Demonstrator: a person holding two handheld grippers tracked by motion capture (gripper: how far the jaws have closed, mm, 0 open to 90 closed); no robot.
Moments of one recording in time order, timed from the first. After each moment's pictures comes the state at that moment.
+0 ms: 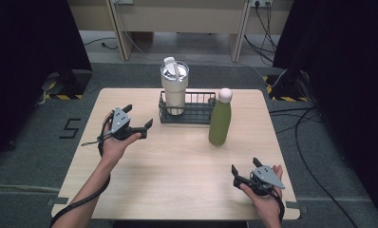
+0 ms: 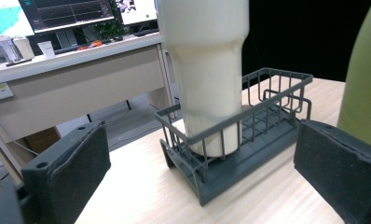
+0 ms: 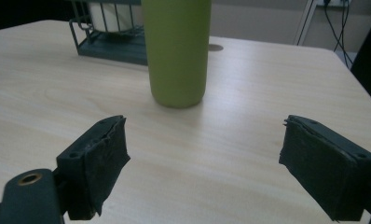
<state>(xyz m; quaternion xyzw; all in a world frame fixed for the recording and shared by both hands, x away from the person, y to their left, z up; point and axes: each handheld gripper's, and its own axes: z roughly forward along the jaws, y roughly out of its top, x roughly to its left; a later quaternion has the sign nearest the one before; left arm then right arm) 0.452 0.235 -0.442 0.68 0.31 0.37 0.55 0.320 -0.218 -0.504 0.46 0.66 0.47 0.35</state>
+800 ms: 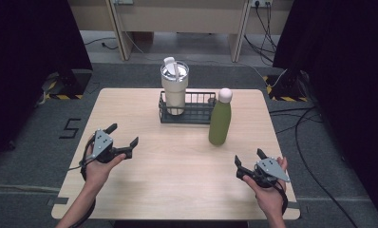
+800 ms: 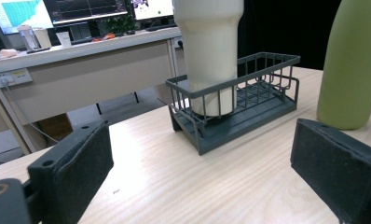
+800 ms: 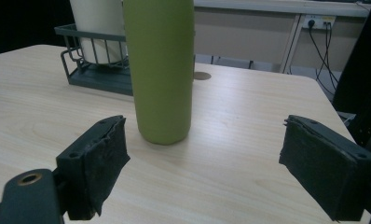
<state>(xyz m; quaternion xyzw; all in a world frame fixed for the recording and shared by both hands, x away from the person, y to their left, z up) 0.386 0.270 -0.465 0.66 0.34 0.38 0.55 0.332 -0.222 -0.479 0.45 0.64 0.49 0.37</state>
